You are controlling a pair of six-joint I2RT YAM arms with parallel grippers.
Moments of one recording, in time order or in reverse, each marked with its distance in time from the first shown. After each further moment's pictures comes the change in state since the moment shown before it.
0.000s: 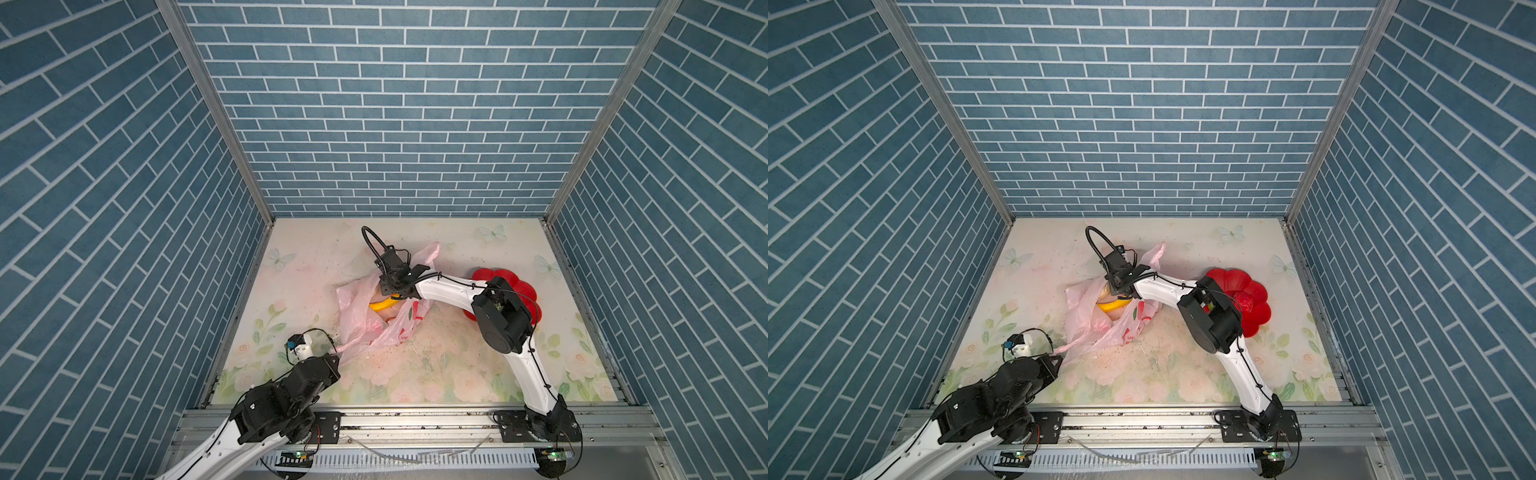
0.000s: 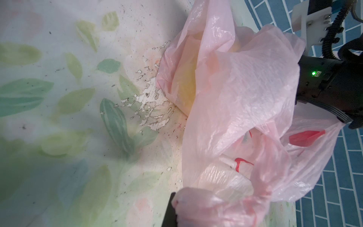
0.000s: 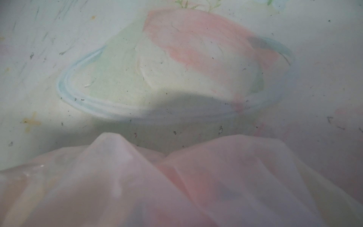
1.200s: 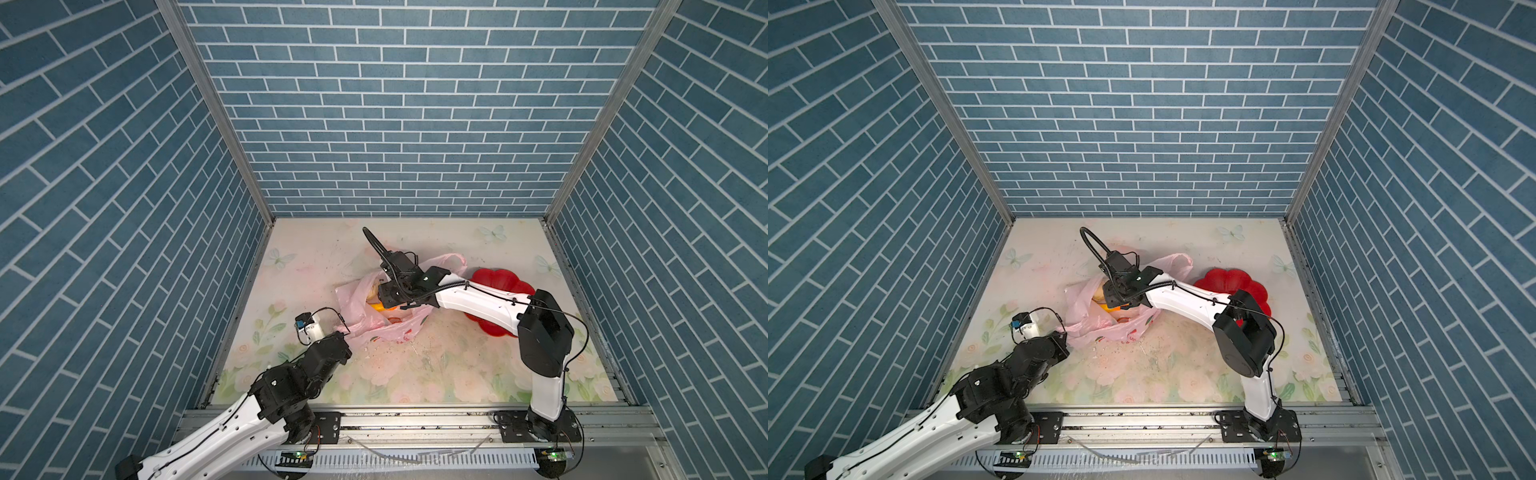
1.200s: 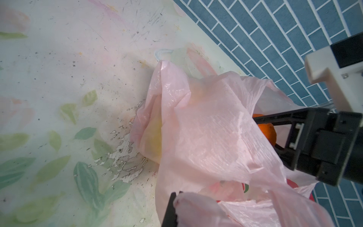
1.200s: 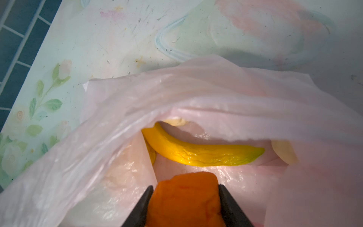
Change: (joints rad) left arm 0.000 0.342 0.106 0.292 -0.192 0.139; right arm 0.082 -0.338 -0.163 -0.171 -0.208 0.009
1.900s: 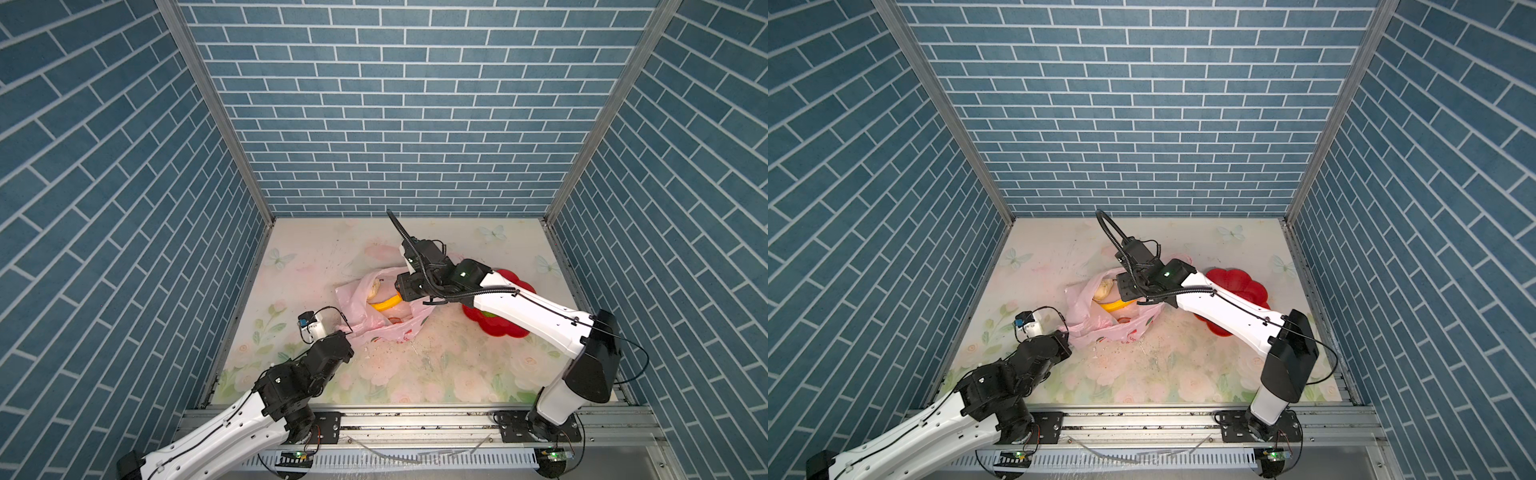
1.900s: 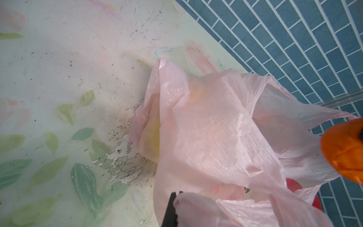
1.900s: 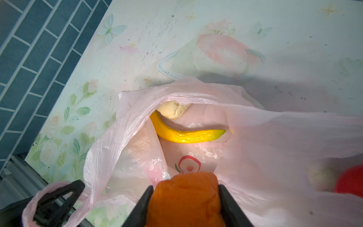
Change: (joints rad) left arm 0.000 0.054 0.004 0.037 0.006 0.016; right arm -0.029 -0.298 -0.041 -0.167 0.083 -0.001
